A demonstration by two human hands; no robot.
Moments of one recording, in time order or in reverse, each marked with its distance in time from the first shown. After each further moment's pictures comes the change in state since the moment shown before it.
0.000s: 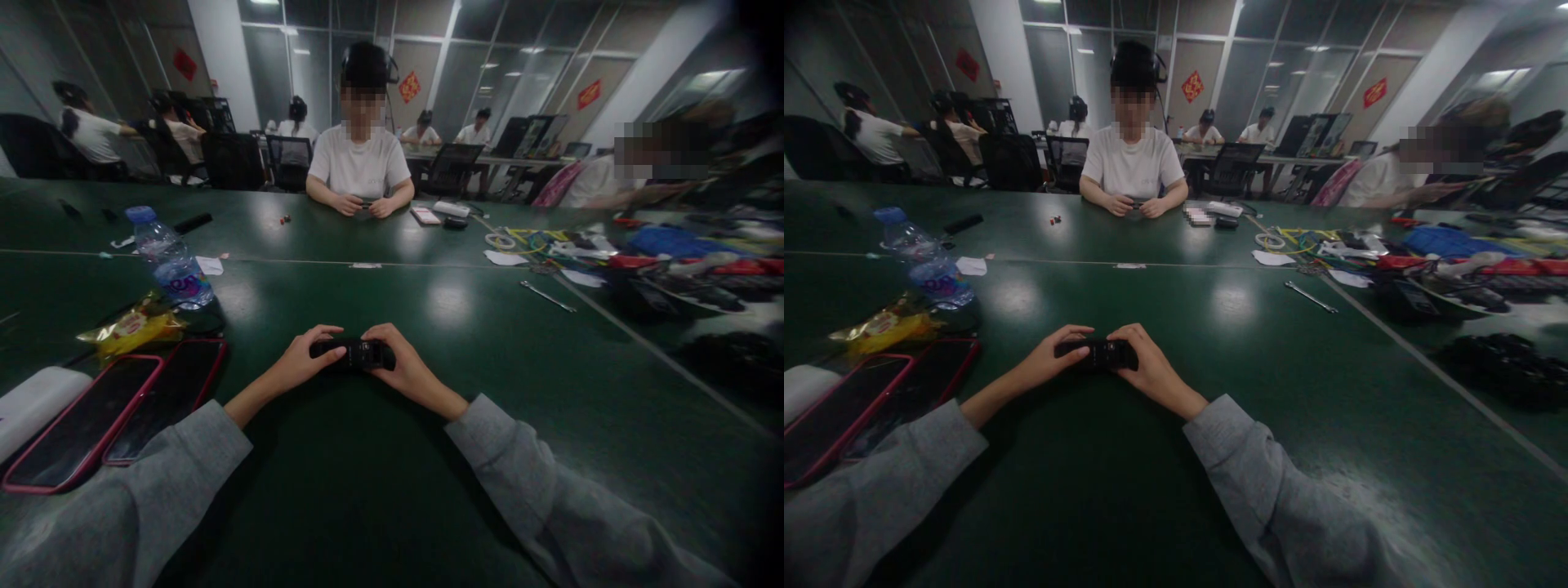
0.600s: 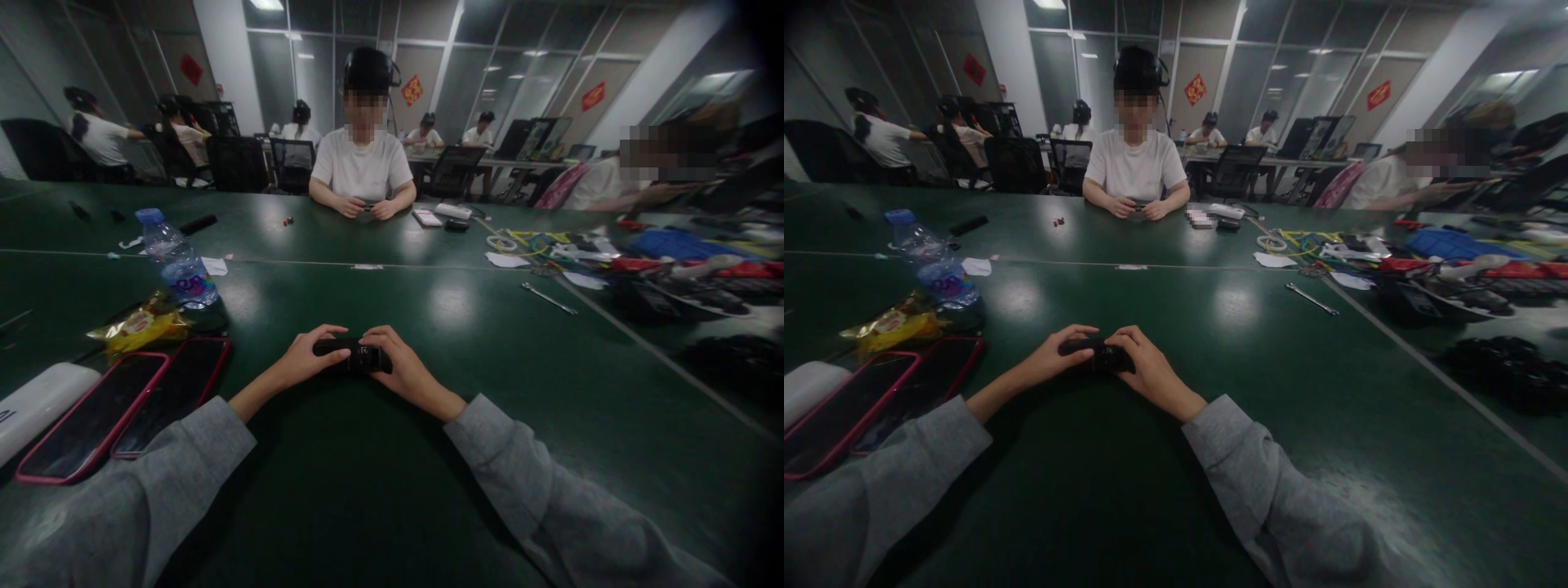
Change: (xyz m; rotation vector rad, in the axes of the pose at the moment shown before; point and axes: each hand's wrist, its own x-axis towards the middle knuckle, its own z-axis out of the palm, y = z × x) left_hand 0.000 0.010 -0.003 0.026 -0.037 0.007; right_hand -0.001 -0.008 0.001 -0.132 -0.052 -0.033
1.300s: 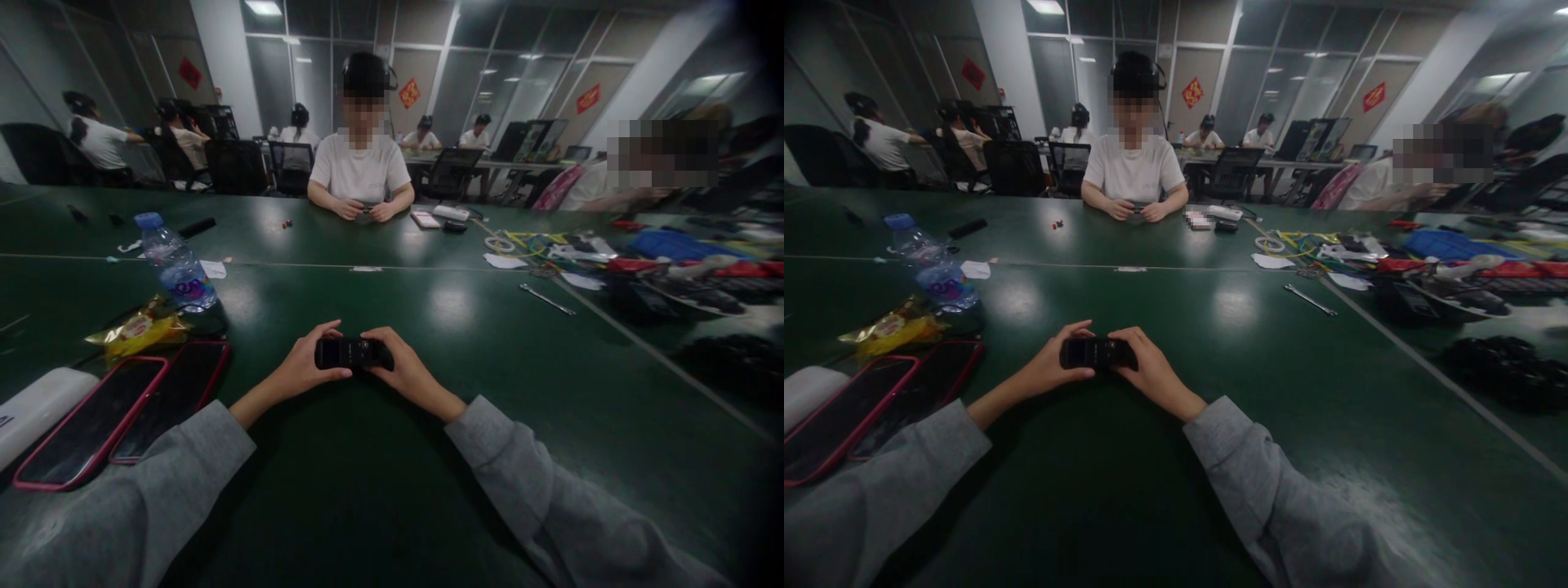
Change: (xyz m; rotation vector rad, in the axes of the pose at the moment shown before) left_hand -0.004 -0.008 0.007 0.061 0.082 0.163; right_hand 0.001 0.007 0.003 0.087 0.072 0.054
